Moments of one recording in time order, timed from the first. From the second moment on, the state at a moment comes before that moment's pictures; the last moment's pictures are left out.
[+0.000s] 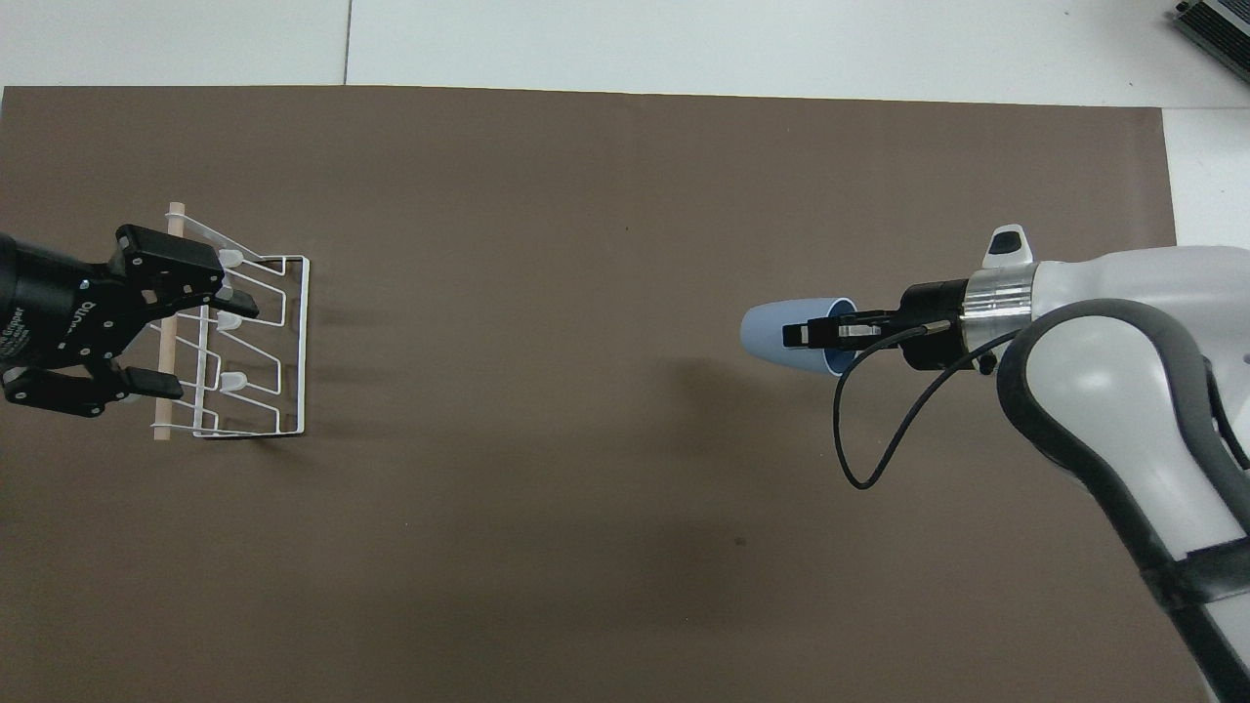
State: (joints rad) left arm 0.11 -0.07 -0.16 -1.67 -0.48 1.53 -0.74; right arm 0.07 0.03 0.06 -2.05 0.93 2.07 -0.43
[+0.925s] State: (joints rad) left arm -0.17 -0.20 -0.17 -2.06 -0.75 2.18 -1.41; right arm 0.45 0.01 0.06 -2.06 1.45 2.36 -0.40
